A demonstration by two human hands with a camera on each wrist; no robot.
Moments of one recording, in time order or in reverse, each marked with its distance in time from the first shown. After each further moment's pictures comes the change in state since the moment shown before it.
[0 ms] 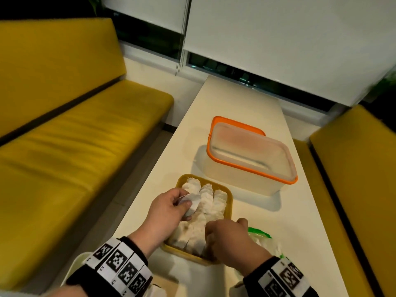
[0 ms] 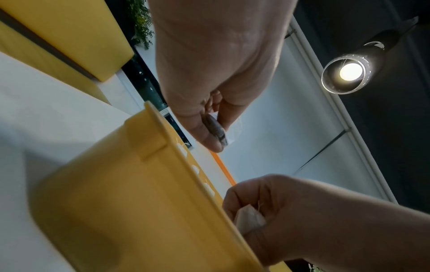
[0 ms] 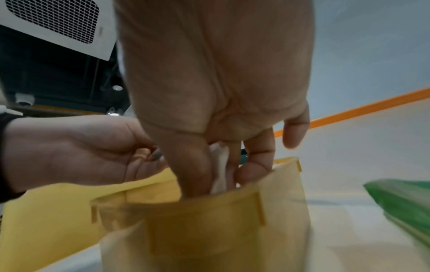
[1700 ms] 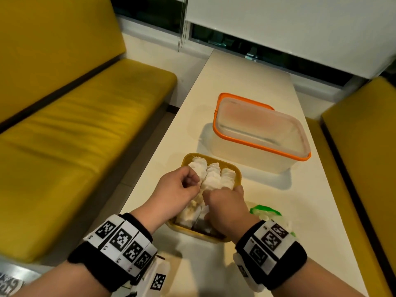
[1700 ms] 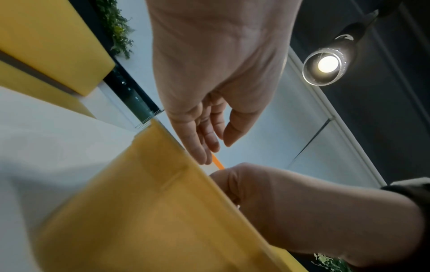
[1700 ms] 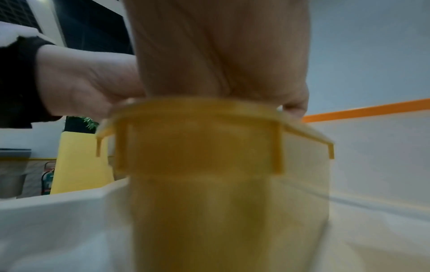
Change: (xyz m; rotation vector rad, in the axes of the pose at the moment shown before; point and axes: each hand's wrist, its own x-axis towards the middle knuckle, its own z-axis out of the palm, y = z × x) left_hand 0.000 0.002 -0.002 0.293 -0.048 0.134; right_hand 0.021 -0.019 -0.001 -0.123 0.090 -0.079
